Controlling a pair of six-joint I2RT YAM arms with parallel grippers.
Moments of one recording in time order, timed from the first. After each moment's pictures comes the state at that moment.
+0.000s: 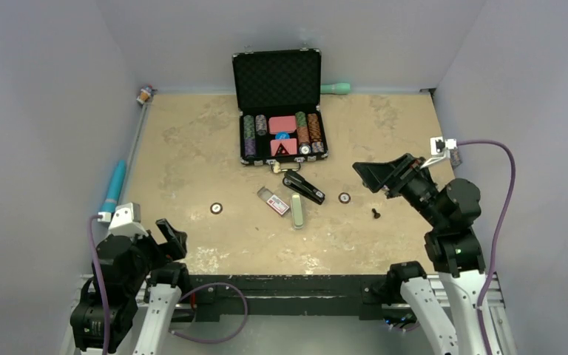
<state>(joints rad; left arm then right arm) -0.06 0.19 0.98 -1.35 -0.05 -0.38 0.14 0.50 0.82 -0.28 -0.47 0.82</state>
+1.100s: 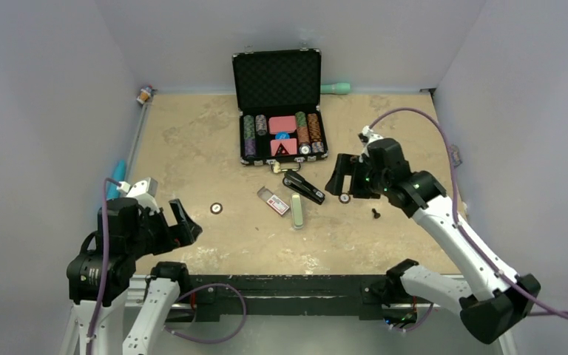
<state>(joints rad) -0.06 0.49 1.13 -1.42 0.17 -0.41 0.47 1.00 1.04 -0.79 -0.09 0.54</state>
